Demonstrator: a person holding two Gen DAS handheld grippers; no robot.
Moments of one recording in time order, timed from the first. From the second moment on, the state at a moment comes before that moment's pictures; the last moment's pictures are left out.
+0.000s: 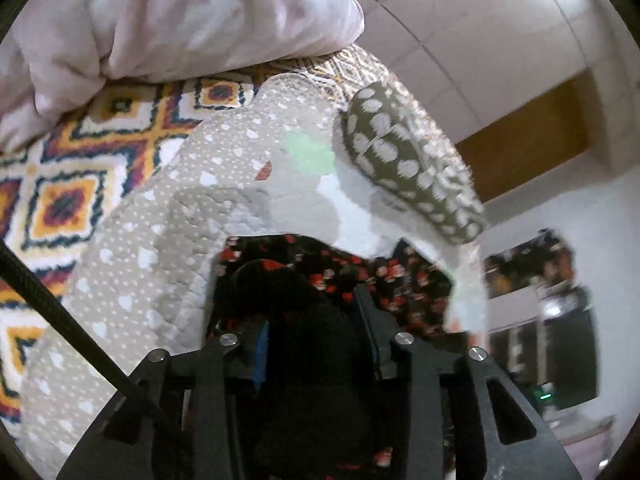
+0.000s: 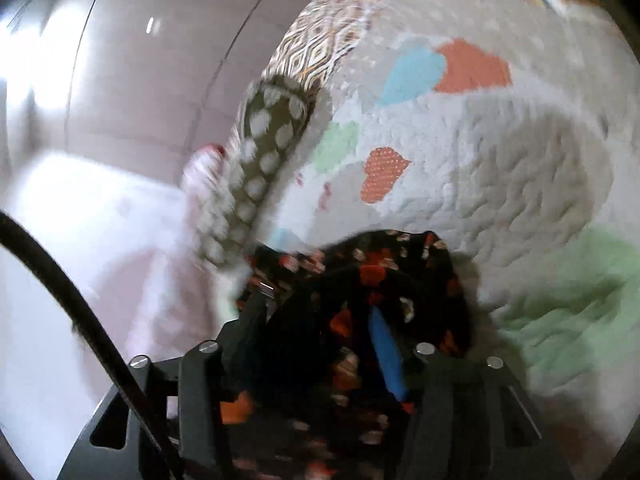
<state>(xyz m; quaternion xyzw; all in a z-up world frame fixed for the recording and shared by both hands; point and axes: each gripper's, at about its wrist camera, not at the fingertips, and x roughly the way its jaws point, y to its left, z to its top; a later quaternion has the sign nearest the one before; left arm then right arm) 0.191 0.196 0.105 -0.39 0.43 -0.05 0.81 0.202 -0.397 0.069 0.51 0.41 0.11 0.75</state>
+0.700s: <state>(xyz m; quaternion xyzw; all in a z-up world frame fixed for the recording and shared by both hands) 0.201 0.230 0.101 -0.43 0.43 -0.02 0.80 0.187 -0.288 0.125 0.04 0.43 0.10 0.90</state>
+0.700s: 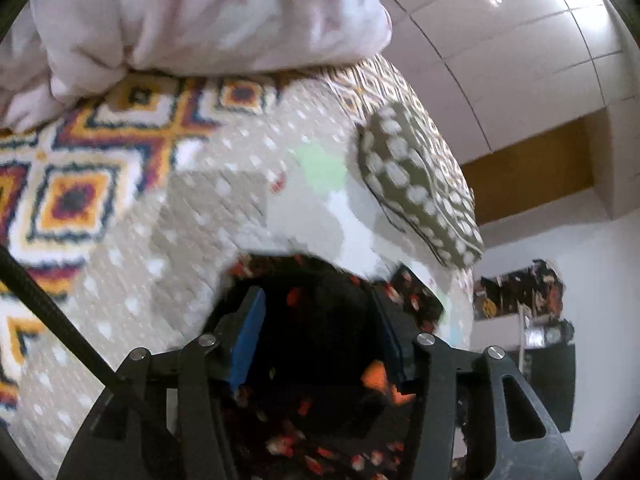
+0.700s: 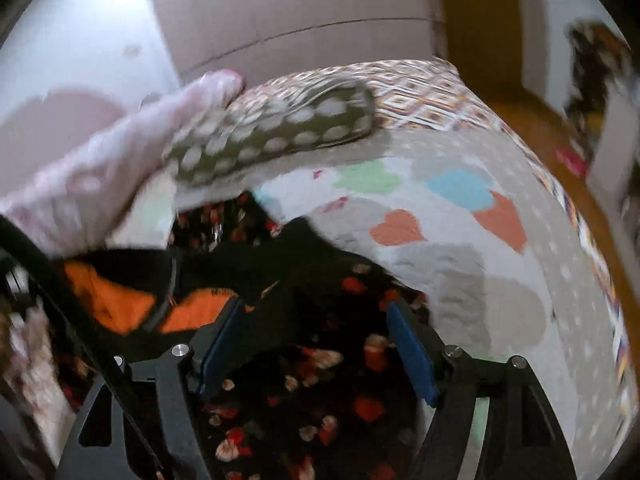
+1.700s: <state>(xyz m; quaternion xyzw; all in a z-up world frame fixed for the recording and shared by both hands) 0.203 0.129 0.057 -0.09 0.50 0.03 0.86 0.234 -0.359 0.082 0.08 0.47 -0.09 0.88</state>
